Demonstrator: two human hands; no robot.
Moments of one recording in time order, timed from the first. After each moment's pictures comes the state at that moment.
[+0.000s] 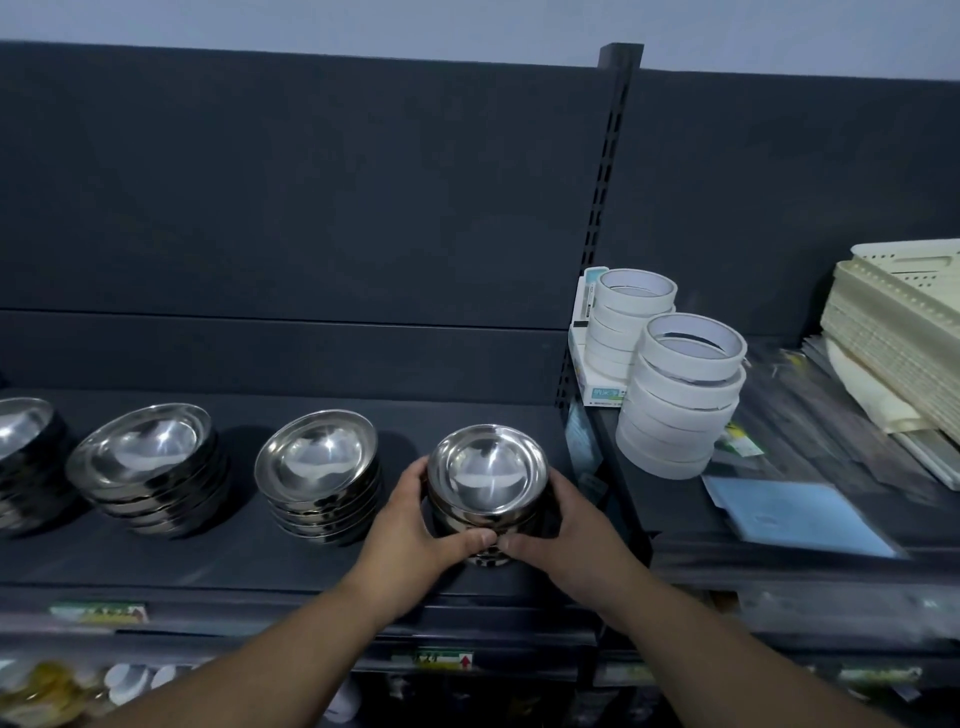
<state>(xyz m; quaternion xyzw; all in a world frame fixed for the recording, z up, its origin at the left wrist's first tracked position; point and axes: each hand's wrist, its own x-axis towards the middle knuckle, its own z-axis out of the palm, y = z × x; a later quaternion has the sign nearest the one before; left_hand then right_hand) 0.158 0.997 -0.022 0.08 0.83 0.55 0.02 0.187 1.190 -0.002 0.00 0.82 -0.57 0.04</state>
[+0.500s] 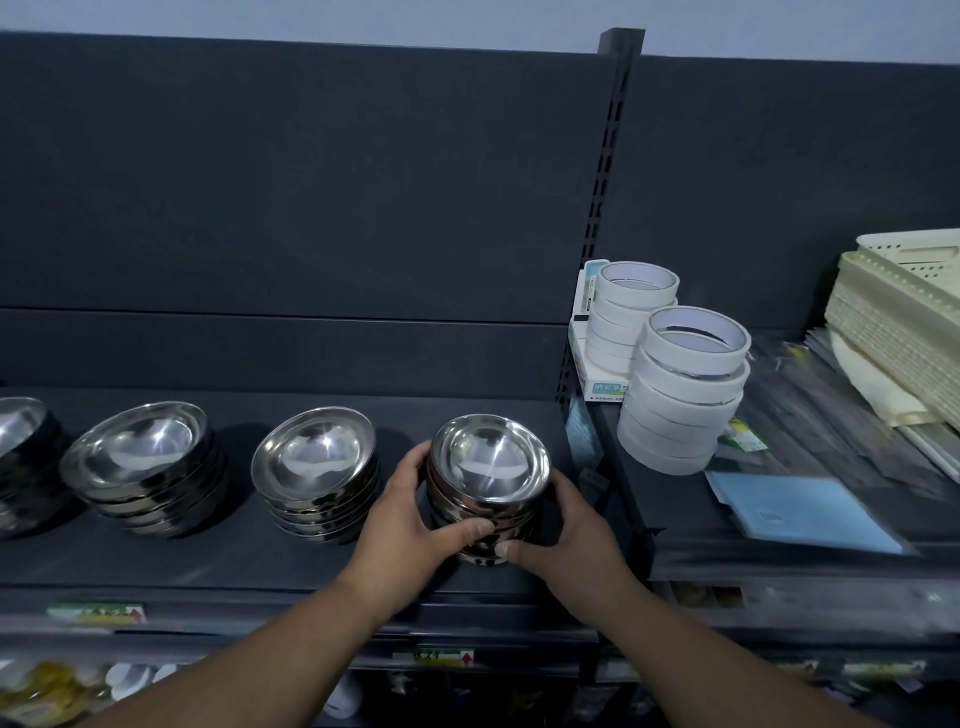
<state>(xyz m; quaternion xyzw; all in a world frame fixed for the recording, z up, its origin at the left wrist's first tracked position) 0.154 0.995 -0.023 0.08 0.82 0.57 0.01 0.186 1.189 -0.025 0.02 0.82 -0.57 -0.01</state>
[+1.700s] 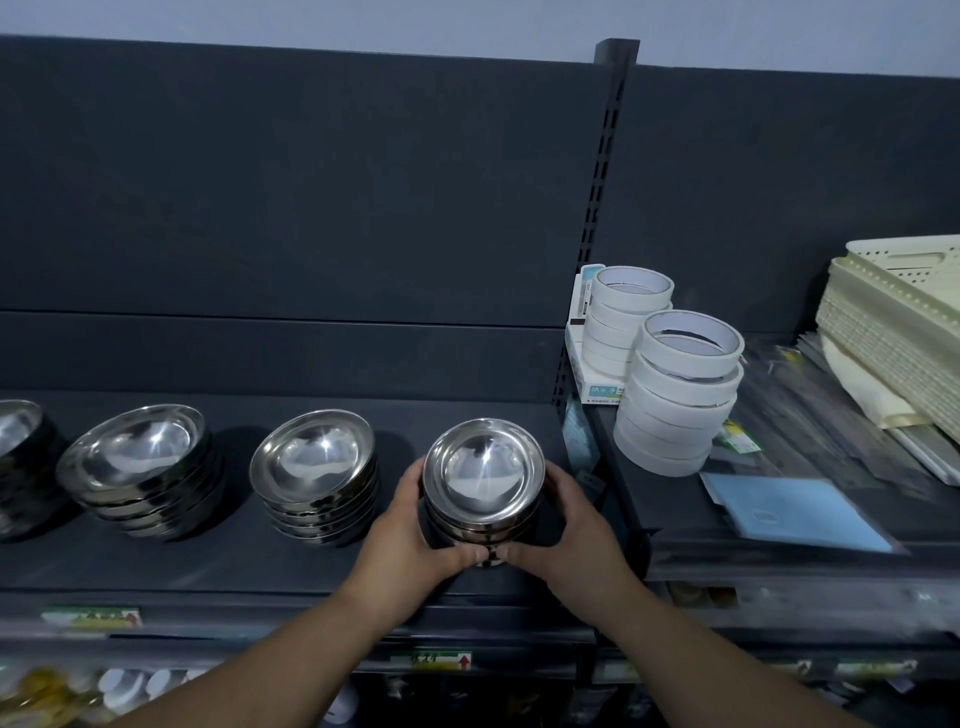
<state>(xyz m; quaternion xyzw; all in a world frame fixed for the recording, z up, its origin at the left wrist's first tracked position) 0.161 0.996 -0.025 0.09 0.83 0.55 0.03 0.185 1.192 -0.026 0.00 0.82 -0.57 -0.02</state>
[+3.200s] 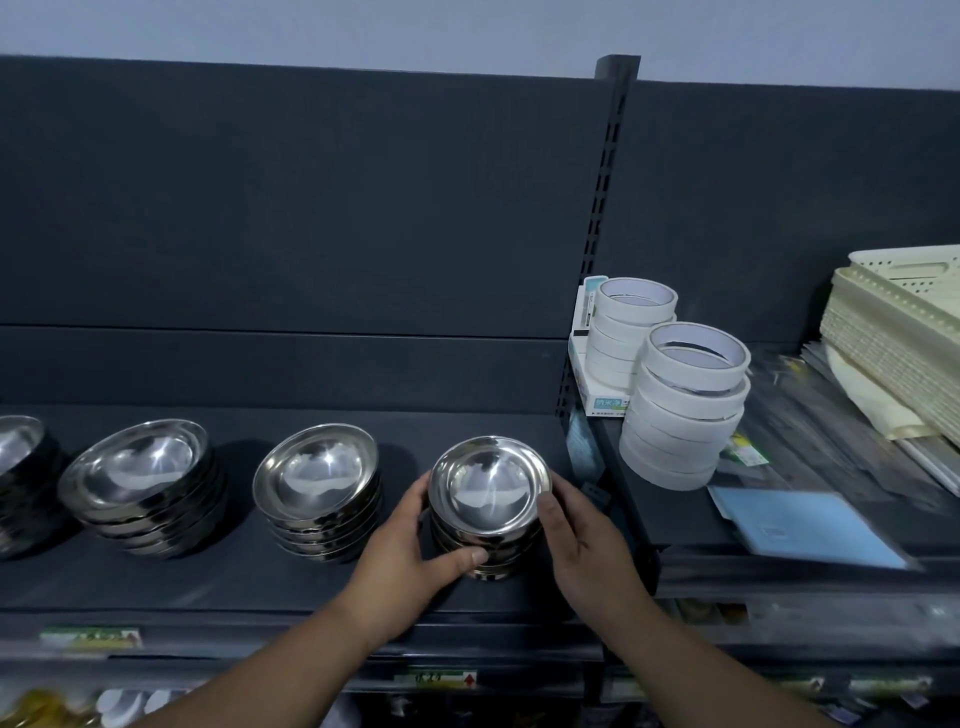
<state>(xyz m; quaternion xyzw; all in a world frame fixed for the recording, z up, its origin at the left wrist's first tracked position) 0.150 0.985 -0.037 0.11 0.82 0.56 0.06 0.183 1.185 -0.017 0.00 0.80 -0.60 -0.06</state>
